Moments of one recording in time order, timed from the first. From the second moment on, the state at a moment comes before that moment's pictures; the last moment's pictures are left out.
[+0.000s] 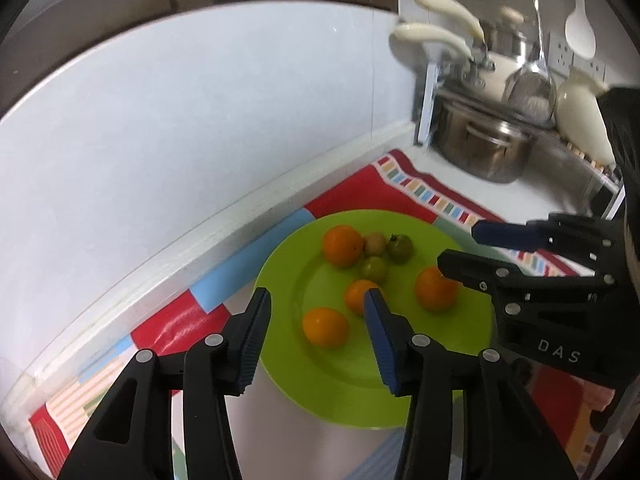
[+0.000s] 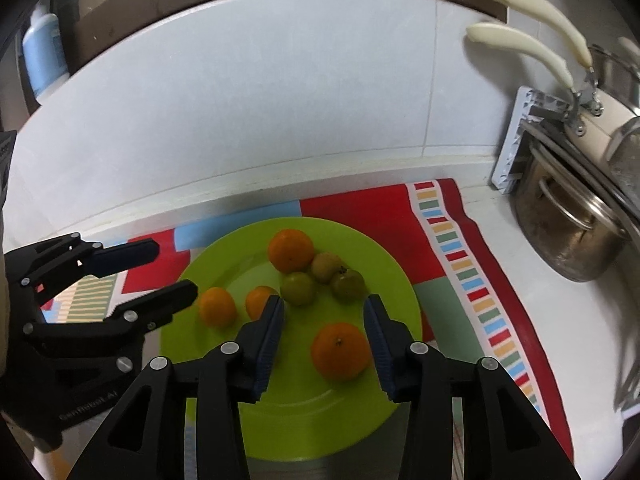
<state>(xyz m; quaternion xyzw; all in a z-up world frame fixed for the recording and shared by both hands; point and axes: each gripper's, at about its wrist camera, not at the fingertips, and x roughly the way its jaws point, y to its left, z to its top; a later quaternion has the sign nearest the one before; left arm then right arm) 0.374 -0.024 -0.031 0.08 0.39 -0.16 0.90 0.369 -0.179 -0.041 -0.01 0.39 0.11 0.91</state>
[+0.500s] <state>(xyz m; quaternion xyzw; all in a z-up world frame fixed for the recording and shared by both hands) 0.306 -0.019 0.026 0.05 0.34 -0.16 0.92 0.300 -0.184 0.008 0.01 0.34 0.11 0.93</state>
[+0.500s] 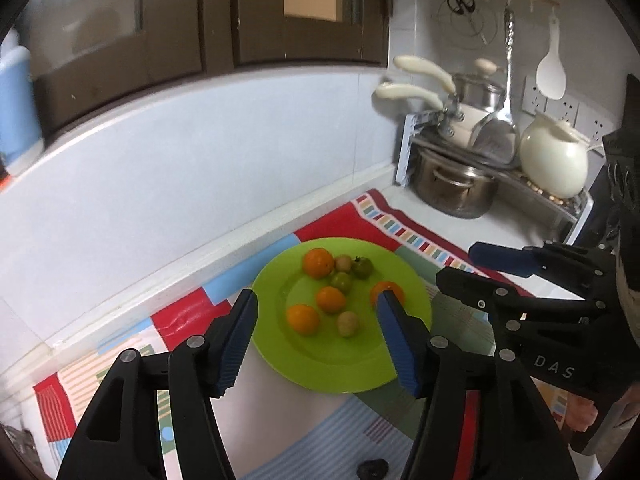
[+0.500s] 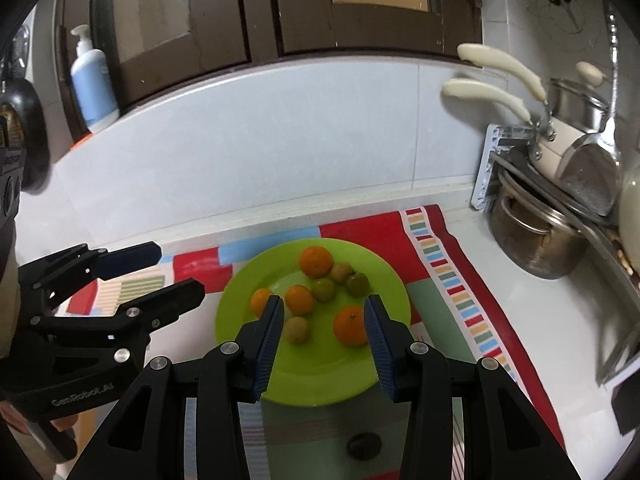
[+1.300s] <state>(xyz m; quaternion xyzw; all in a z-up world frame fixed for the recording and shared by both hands) 0.216 -0.018 0.029 0.05 0.34 -0.10 0.93 0.223 -0.197 0.008 0.02 0.34 0.09 0.94</state>
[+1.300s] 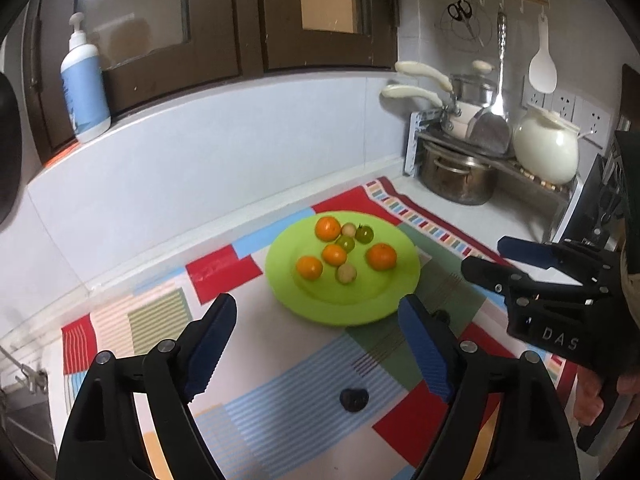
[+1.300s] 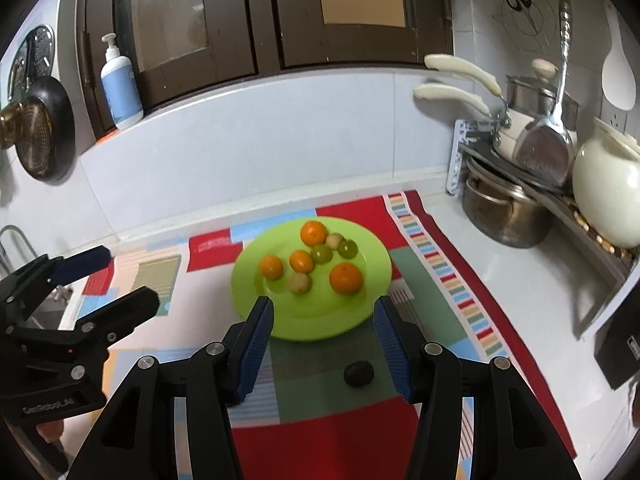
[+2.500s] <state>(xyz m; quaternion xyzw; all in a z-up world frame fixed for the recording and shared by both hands) 0.217 -0.040 -0.090 0.05 0.48 -0.13 0.86 0.252 -0.208 -0.103 0.00 0.46 0.07 0.89</state>
